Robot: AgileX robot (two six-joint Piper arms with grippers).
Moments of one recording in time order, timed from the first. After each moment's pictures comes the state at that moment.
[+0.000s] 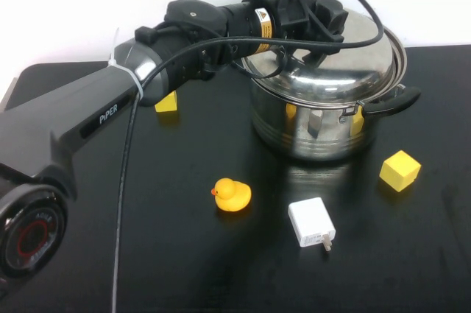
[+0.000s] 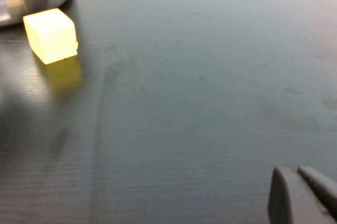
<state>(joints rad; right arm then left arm) -0.08 -0.01 0.02 -0.05 0.42 -0.03 -0.51 2.13 -1.89 1.76 -0.35 -1.71</state>
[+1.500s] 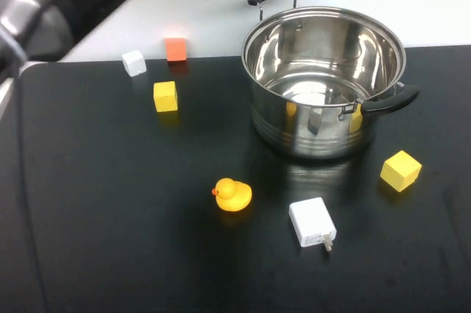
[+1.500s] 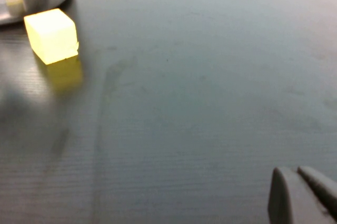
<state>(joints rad) -0.08 -0.01 0.02 -0.05 0.42 -0.03 -0.58 1.79 -1.89 1.25 0.49 -1.10</state>
